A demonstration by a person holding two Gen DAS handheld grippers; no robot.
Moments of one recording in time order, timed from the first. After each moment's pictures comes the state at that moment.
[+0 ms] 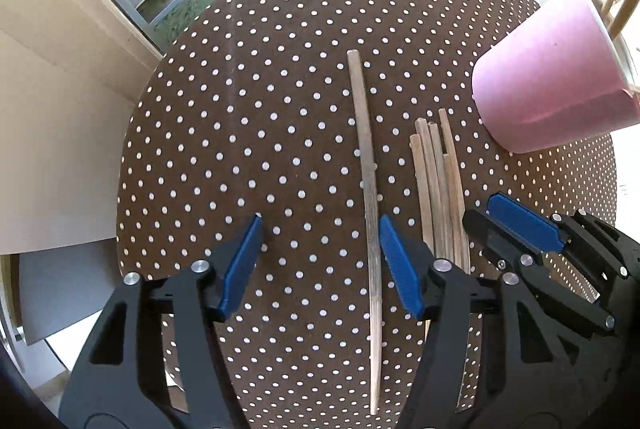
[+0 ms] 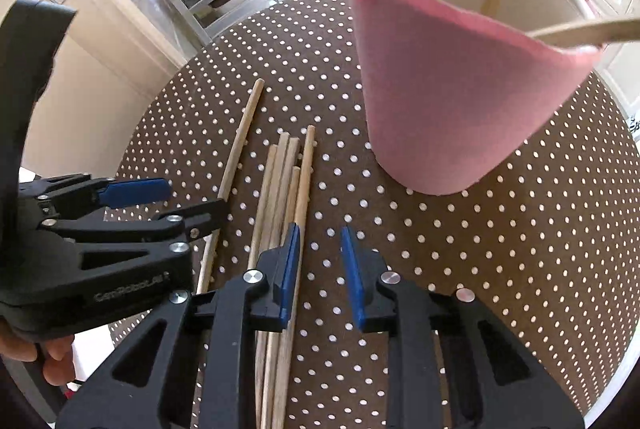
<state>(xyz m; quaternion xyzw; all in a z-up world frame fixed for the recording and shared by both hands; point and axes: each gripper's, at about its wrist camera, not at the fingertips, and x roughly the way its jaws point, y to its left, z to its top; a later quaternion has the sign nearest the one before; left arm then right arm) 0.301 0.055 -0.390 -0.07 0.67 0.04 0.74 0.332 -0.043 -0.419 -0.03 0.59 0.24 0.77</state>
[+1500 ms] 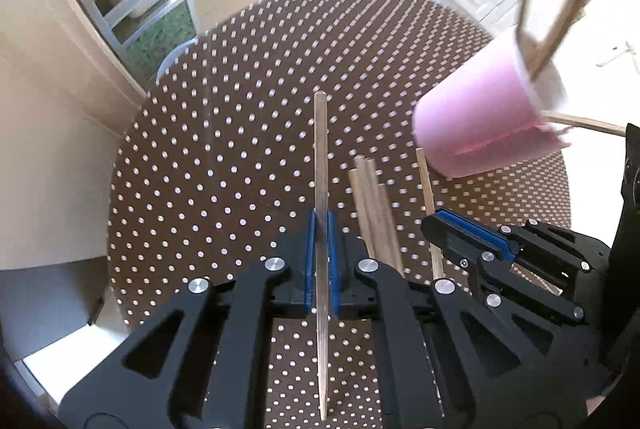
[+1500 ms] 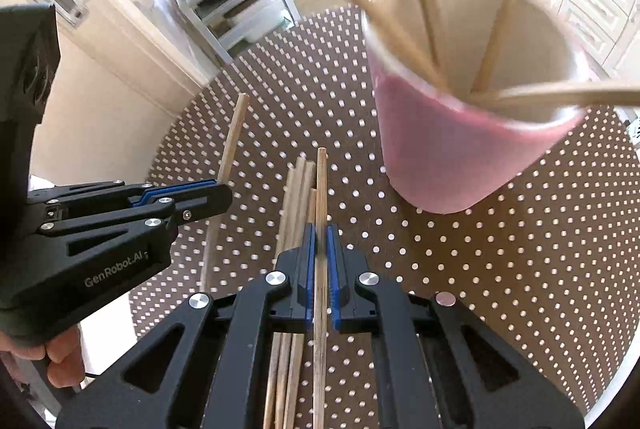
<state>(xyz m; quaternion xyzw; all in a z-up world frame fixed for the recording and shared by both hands) 0.295 0.075 -0.371 -0.11 0.61 -0.02 0.78 0.330 -0.040 -0.388 0.00 0.58 0.26 0.78</state>
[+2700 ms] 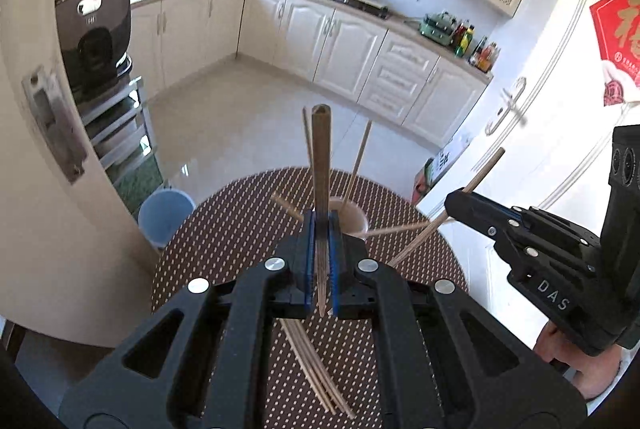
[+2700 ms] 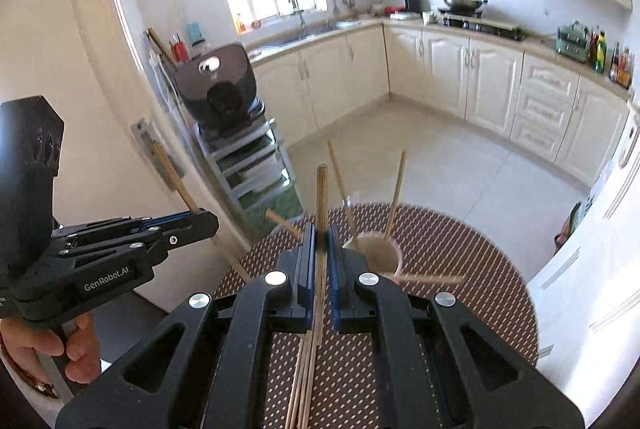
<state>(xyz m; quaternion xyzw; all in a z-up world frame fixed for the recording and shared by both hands) 0.211 0.034 -0.138 -0.10 0.40 -0.11 0.91 0.281 -0.112 -0.175 0.02 0.35 0.23 0.91</state>
